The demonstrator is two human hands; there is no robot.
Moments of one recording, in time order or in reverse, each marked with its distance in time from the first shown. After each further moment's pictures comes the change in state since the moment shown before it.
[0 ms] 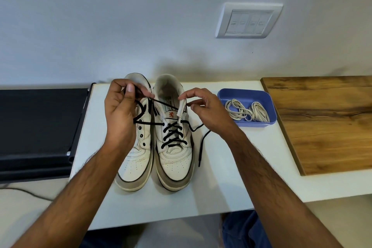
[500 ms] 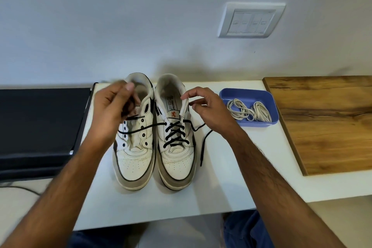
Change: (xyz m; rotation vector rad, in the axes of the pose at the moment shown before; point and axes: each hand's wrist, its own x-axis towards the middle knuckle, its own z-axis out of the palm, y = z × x) left_hand 0.006 0.031 -0.026 0.455 -0.109 -0.009; right_hand -0.001 -0.002 0.000 -0.011 0.014 -0.001
